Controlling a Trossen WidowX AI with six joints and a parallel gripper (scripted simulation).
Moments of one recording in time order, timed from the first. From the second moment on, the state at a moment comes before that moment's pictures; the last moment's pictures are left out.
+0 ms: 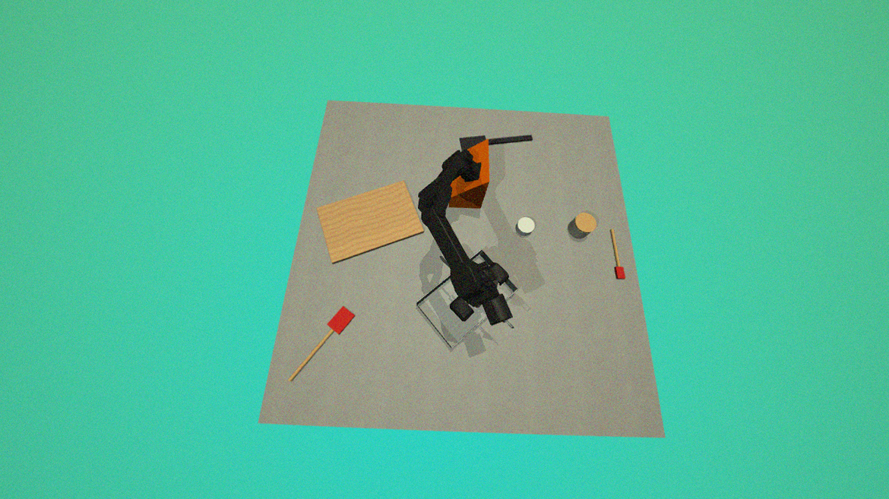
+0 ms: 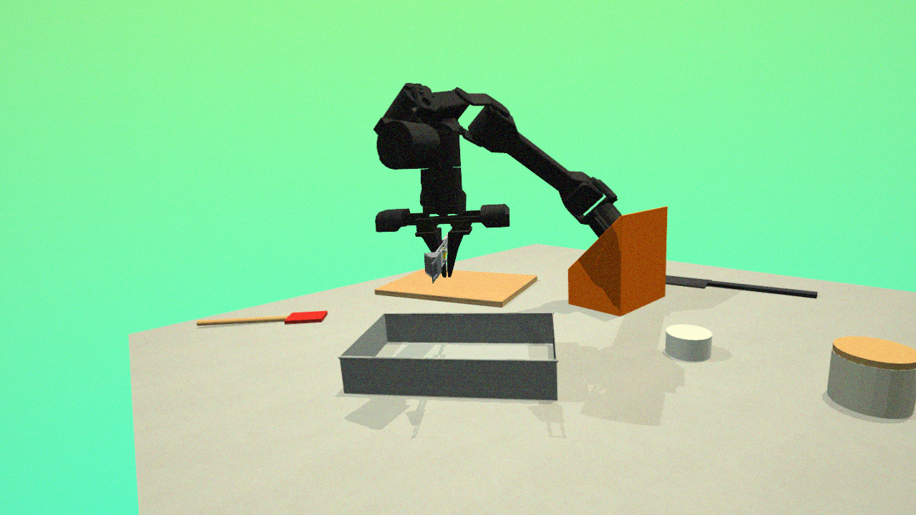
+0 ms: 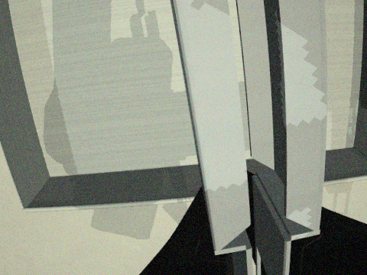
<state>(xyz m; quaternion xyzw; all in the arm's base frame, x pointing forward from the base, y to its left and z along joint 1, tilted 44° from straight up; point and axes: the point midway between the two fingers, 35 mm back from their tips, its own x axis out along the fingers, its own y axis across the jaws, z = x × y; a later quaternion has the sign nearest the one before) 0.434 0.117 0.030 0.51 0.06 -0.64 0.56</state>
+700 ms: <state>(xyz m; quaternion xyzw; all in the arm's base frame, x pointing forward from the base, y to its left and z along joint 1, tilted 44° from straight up) 0.433 0.086 0.054 0.48 0.09 -0.65 0.58</state>
